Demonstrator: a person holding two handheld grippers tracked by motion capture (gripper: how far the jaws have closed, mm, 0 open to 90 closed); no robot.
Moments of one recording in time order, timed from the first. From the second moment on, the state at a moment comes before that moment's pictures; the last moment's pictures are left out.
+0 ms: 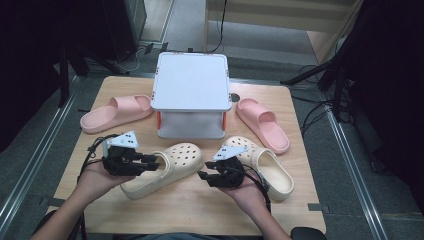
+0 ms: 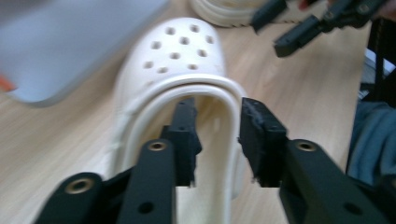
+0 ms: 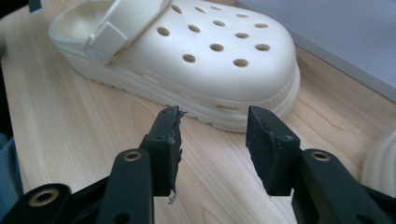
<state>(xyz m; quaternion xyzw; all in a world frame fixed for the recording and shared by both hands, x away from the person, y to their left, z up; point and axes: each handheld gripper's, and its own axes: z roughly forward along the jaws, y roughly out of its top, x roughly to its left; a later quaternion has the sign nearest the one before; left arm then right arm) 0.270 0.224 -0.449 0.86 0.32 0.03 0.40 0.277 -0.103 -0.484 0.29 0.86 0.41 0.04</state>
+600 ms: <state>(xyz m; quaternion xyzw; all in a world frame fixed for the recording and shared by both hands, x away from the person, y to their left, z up) 0.302 0.253 -0.485 0.86 0.38 0.05 0.35 0.281 -0.058 -0.506 0.29 0.87 0.39 0.04</state>
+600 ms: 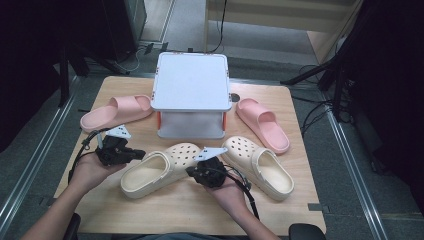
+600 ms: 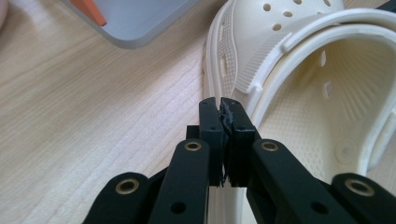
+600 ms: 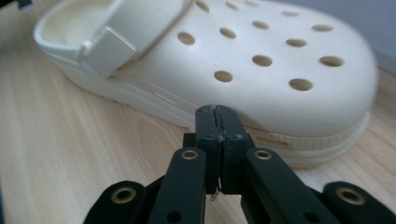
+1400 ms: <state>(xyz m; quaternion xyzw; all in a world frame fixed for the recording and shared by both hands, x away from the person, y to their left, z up) 0.273 0.255 -0.489 0.85 0.40 0.02 0.35 0.294 -0.055 -0.506 0.29 0.88 0.38 0.02</state>
